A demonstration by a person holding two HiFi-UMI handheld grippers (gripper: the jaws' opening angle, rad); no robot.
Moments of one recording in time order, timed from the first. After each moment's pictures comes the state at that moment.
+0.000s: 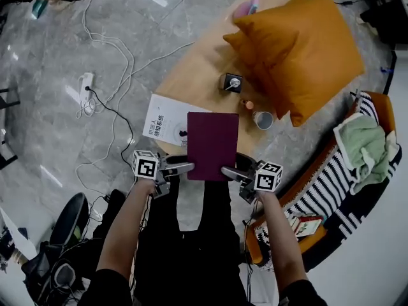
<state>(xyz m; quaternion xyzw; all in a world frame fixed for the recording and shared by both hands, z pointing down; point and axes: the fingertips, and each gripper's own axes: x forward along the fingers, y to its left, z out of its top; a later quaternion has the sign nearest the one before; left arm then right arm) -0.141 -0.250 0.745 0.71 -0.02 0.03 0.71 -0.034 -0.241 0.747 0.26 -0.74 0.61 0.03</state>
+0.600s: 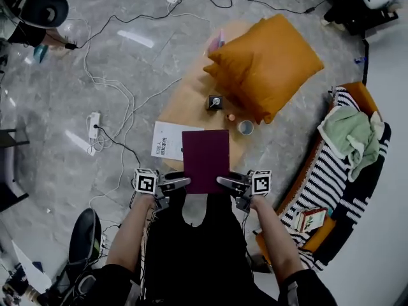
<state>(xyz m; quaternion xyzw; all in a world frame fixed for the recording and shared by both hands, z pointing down) -0.167 -0.241 0.625 0.74 0.03 0.03 0.68 -0.071 -0.224 0.614 0.21 -0.71 0.67 -0.10</state>
